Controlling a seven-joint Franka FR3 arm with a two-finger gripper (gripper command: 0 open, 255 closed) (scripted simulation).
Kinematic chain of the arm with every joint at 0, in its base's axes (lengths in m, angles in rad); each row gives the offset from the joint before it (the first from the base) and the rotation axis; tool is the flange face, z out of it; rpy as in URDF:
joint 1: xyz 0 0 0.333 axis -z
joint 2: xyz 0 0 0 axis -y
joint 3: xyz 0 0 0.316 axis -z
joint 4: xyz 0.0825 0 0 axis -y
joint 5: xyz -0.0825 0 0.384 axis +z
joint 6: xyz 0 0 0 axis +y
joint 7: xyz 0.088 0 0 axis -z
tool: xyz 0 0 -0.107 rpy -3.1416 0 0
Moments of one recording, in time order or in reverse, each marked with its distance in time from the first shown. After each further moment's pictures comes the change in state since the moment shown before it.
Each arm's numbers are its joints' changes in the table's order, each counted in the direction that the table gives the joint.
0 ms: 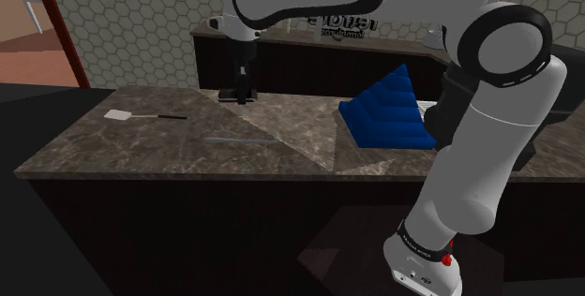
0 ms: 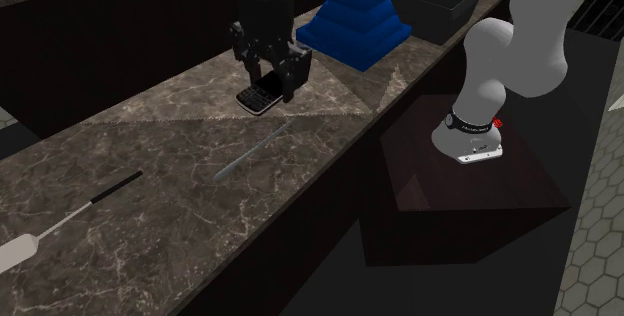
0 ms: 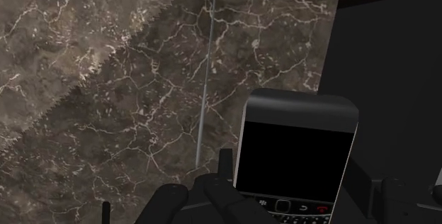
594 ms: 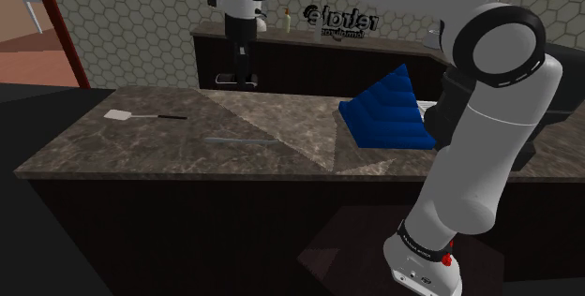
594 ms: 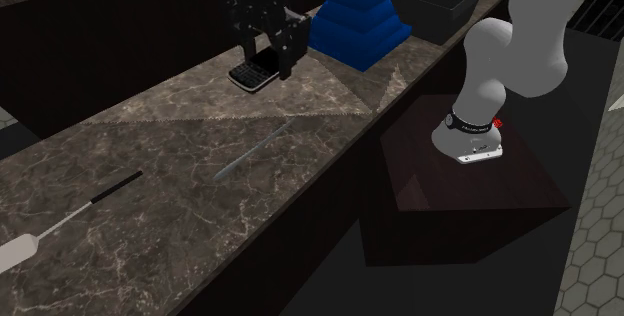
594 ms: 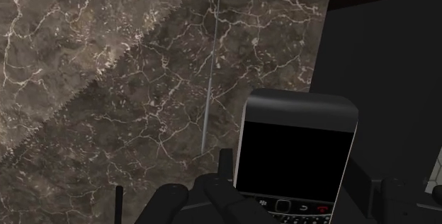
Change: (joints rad) arm -0.002 -0.020 -0.001 0.147 -0.002 0.127 -0.002
